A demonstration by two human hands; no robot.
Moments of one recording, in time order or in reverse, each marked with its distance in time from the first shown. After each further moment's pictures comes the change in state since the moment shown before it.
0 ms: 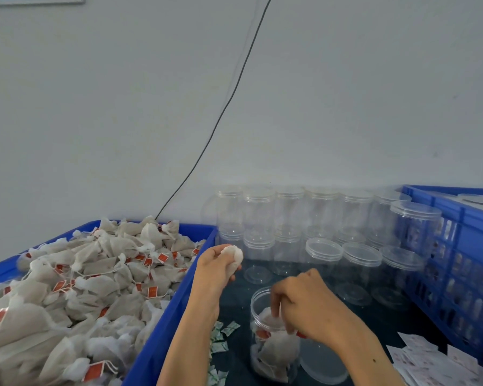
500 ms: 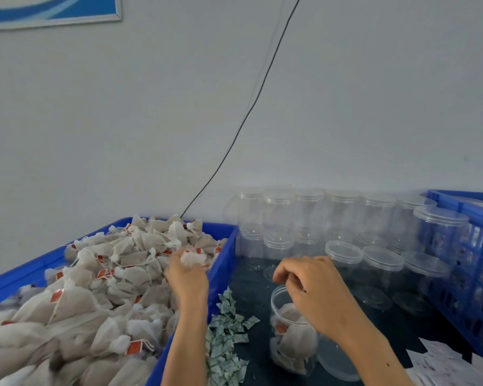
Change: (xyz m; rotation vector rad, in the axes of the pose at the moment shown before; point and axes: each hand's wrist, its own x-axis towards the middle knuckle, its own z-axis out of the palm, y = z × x) left_hand -0.006 -0.005 -0.053 0.074 0.547 0.064; right_hand -0.010 -0.027 -0.008 0.135 0.347 -0.142
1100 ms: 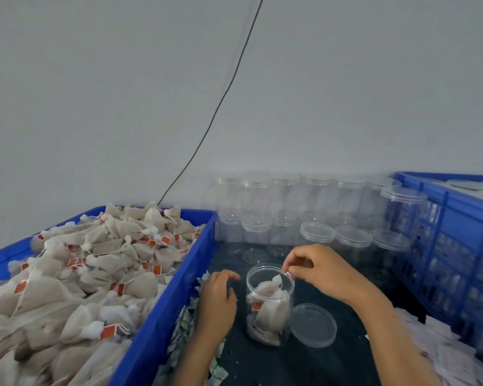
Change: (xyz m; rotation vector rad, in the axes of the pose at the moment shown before) left_hand -0.050 -0.073 0.026 0.516 -0.549 0.452; right_hand -0.011 0.054 -0.024 0.211 -0.272 0.286
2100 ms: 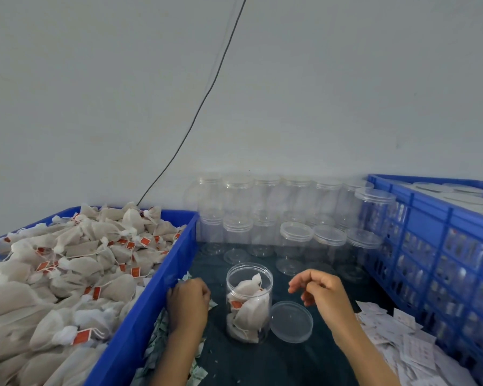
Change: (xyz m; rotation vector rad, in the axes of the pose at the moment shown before) left_hand 0.013 -0.018 0.007 0.427 0.082 -0.096; right_hand -0.028 0.056 0.037 0.631 0.413 0.221
